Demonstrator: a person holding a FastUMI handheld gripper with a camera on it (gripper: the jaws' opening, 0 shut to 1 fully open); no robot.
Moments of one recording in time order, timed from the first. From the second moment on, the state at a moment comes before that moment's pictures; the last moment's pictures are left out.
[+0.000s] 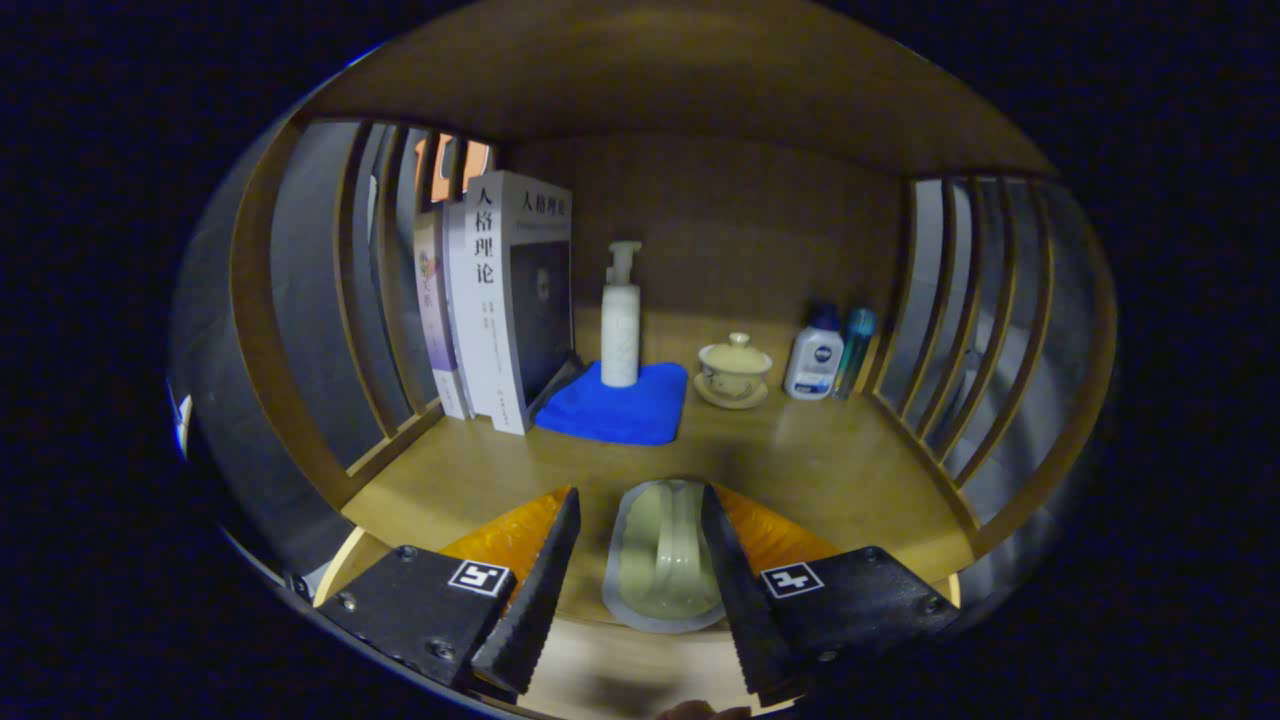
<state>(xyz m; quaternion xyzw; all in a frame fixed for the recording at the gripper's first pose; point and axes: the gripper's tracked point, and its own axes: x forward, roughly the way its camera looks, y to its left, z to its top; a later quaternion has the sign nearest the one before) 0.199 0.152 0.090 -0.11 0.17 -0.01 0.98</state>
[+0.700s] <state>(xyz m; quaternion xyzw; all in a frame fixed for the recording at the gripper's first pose) -0.001 0.132 0.066 -0.06 -0.01 0.01 1.00</state>
